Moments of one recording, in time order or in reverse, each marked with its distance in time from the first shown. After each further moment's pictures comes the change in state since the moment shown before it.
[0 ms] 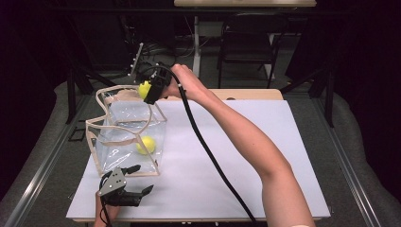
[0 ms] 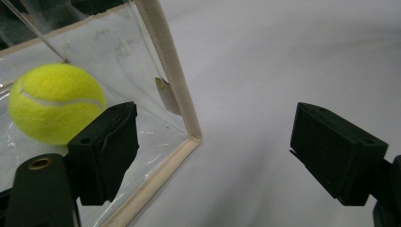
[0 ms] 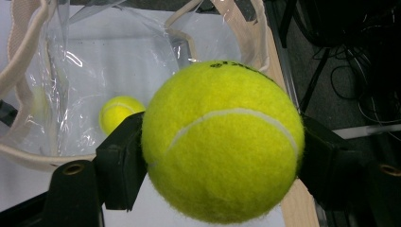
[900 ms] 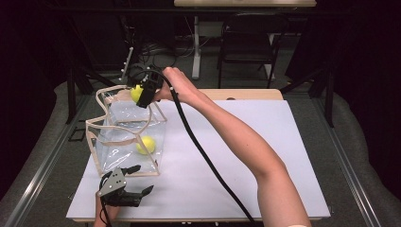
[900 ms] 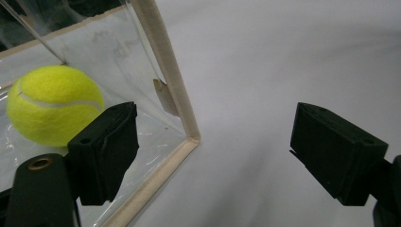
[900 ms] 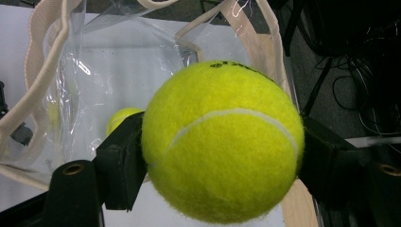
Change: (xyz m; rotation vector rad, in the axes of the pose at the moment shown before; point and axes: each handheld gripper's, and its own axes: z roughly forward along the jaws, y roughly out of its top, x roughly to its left) left arm 0.000 0.000 -0.001 0.000 -0.008 0.005; right arm 0.013 0.015 0.008 -0.008 0.009 -0.033
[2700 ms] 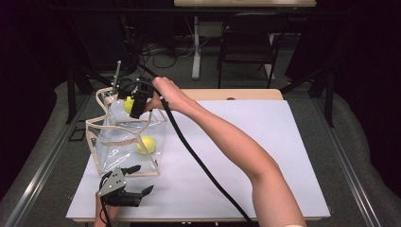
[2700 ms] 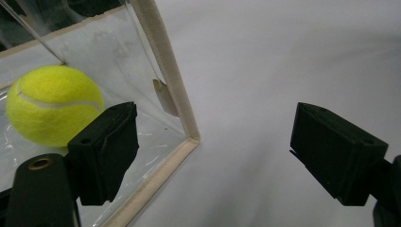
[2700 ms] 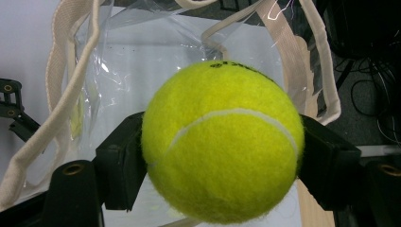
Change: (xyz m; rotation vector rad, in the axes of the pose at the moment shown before) left arm 0.000 0.000 0.000 -0.002 -0.004 0.000; right arm 0.022 0.012 0.028 0.033 0.052 -0.047
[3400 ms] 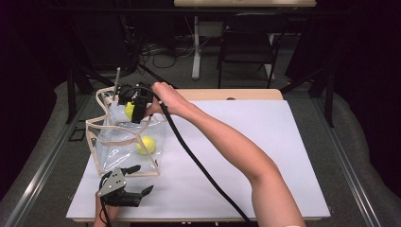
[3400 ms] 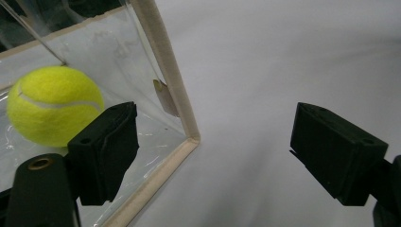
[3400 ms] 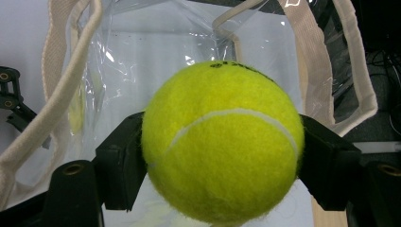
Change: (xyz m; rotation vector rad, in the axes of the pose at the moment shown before) left arm 0.000 0.000 0.000 -0.004 0.003 0.001; right arm 0.006 -0.004 0.016 0.036 0.027 -0.003
